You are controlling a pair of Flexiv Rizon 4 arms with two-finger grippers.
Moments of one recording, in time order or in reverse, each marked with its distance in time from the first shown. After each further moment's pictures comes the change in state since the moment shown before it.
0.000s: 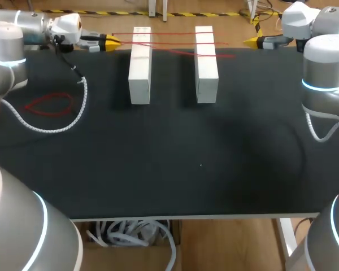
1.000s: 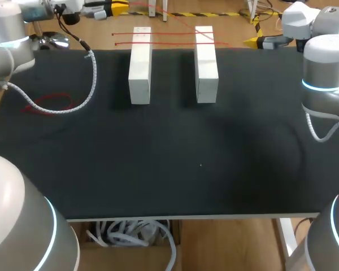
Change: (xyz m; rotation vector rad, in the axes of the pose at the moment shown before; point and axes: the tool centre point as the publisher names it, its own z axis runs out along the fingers) left arm 0.018 -0.143 0.031 0.184 0.000 0.024; right arm 0.000 0.000 0.000 0.000 0.000 0.000
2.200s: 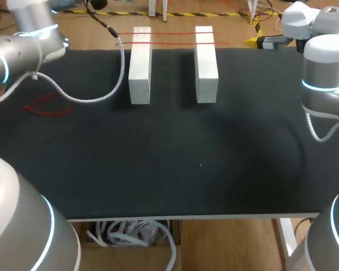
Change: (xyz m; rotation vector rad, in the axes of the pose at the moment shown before) left arm -0.015 -0.046 0.082 0.149 0.042 0.094; right arm 0.000 0.000 0.000 0.000 0.000 0.000
